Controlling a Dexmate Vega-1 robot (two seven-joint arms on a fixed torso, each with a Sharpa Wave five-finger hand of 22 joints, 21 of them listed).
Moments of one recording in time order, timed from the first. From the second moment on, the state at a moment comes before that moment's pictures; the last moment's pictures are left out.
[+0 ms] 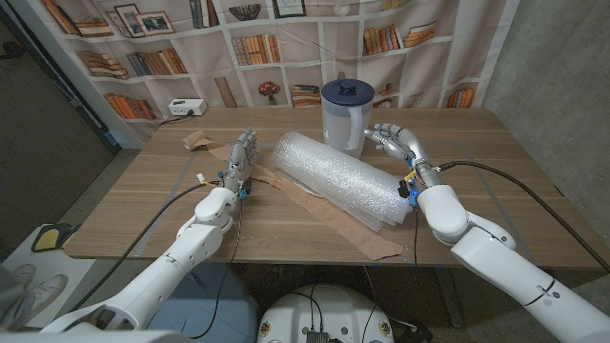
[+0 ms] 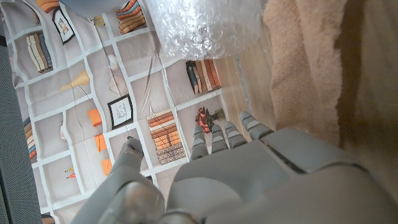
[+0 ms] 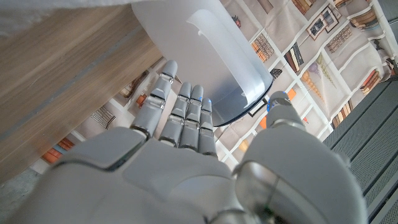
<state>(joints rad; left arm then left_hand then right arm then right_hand) 0.93 0.48 0.38 -1.37 -0.61 -0.29 0.12 0.06 0.03 0.56 -0.10 0.17 0.10 -0.08 0.19 0.18 0.03 0.00 0.22 0.20 0.00 0.00 0.18 0.18 0.06 0.05 0.21 0.17 -1.21 -0.72 -0.35 -2.14 0.06 -0.18 -0.44 0.61 -0.04 0.32 -0.16 0.18 0.36 0.11 0.25 0.21 0.47 0.05 0.37 0.29 0.40 -0.03 0.34 0.25 0.62 0.09 0.23 0.18</state>
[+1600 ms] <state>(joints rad) 0.94 0.48 0.37 -1.37 -0.62 -0.30 0.13 0.07 0.04 0.56 -0.10 0.17 0.10 -0.08 0.19 0.18 0.03 0.00 0.22 0.20 0.00 0.00 0.18 0.18 0.07 0.05 0.20 0.17 -1.13 -0.70 -0.40 -2.09 0.06 -0.15 -0.40 0.61 -0.04 0.30 -0.14 0.18 0.38 0.11 0.24 0.22 0.48 0.05 0.39 0.31 0.40 -0.03 0.34 0.27 0.62 0.08 0.22 0.18</state>
